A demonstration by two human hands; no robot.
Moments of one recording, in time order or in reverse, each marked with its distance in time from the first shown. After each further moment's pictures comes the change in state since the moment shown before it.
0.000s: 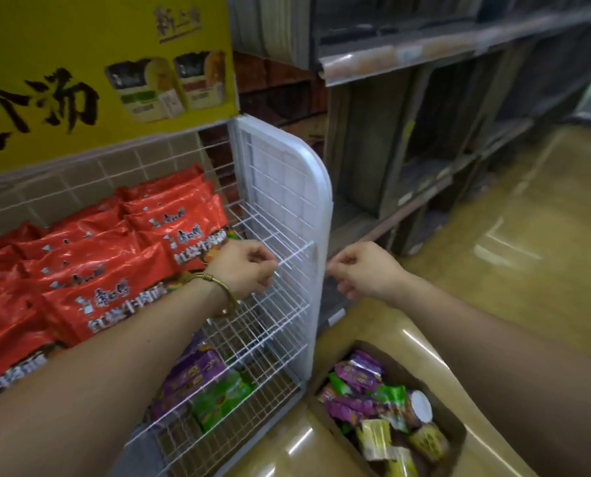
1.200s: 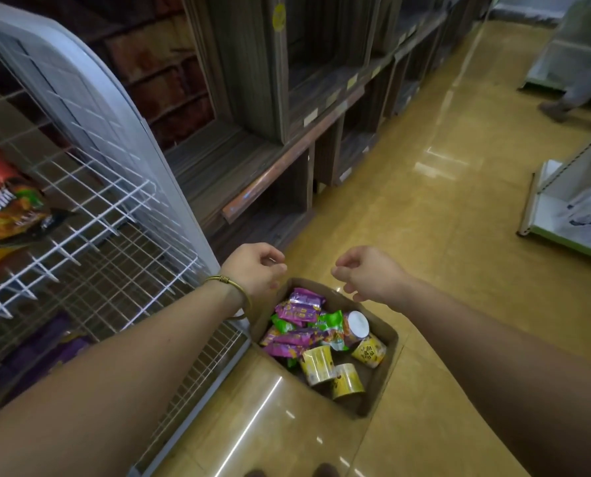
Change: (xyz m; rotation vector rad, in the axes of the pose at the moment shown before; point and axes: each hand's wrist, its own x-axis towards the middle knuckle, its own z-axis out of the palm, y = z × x) left_hand 0.017 0.003 0.256 0.126 -0.303 -0.073; right_hand -0.057 0.232 -0.071 0.008 0.093 0.348
